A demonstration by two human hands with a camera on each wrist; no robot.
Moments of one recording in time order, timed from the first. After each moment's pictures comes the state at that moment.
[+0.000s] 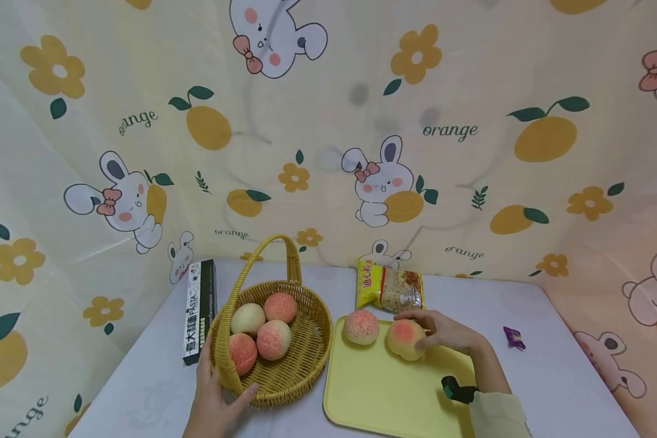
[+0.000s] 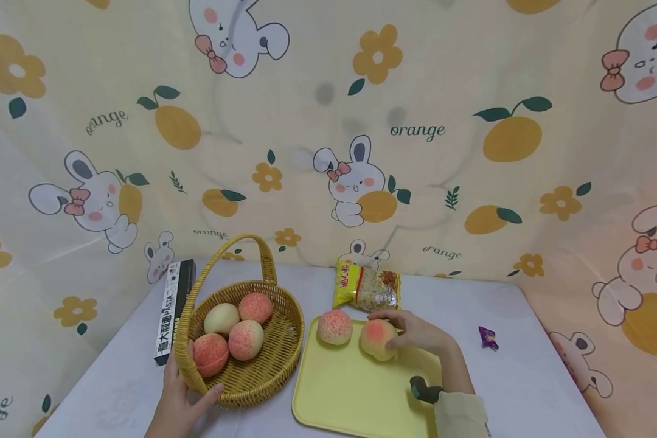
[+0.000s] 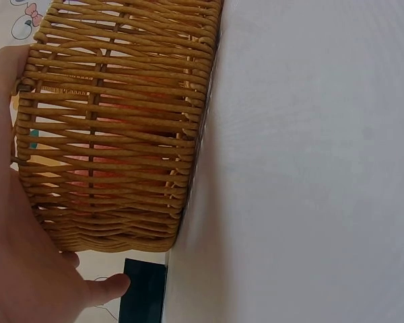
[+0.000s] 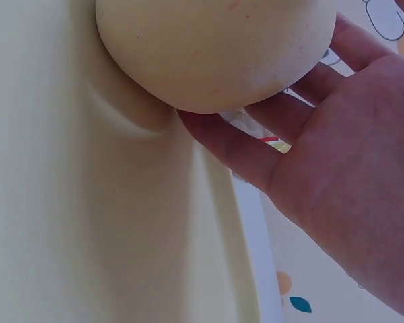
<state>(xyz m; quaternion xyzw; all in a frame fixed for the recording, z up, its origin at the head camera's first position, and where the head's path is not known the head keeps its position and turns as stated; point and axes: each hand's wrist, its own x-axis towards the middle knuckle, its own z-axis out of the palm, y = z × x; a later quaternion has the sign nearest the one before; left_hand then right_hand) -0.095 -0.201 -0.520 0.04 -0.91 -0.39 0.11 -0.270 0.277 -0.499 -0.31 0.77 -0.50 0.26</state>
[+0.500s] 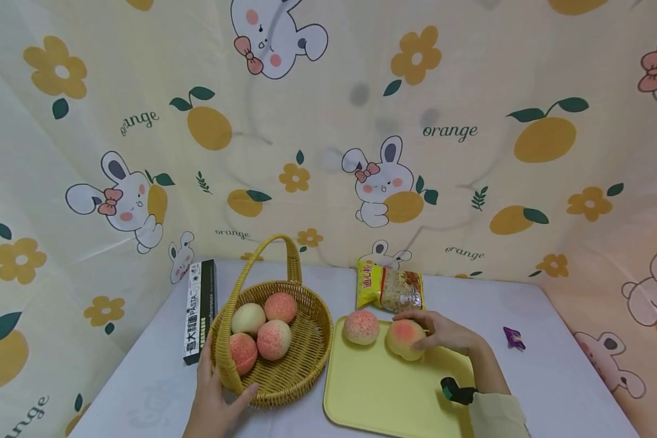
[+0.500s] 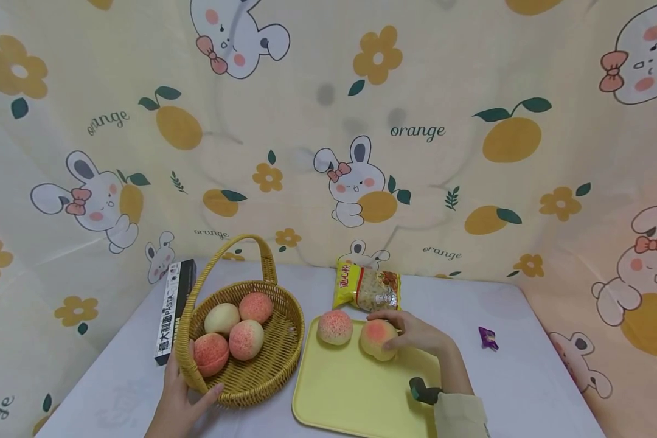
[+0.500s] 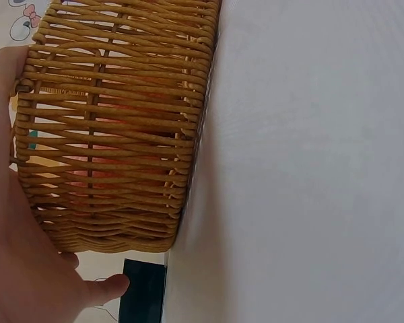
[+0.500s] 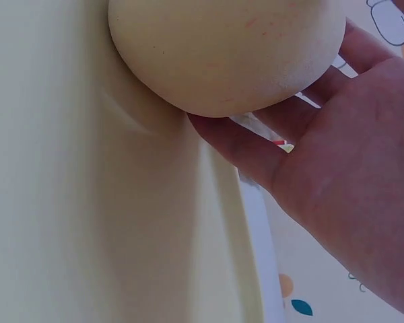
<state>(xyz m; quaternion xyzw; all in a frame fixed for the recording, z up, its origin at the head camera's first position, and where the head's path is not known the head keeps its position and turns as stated) -0.095 -0.202 -0.521 0.04 -0.91 -0.39 0.12 -0.269 0.276 -0.502 -0.30 0.77 -0.50 0.26</state>
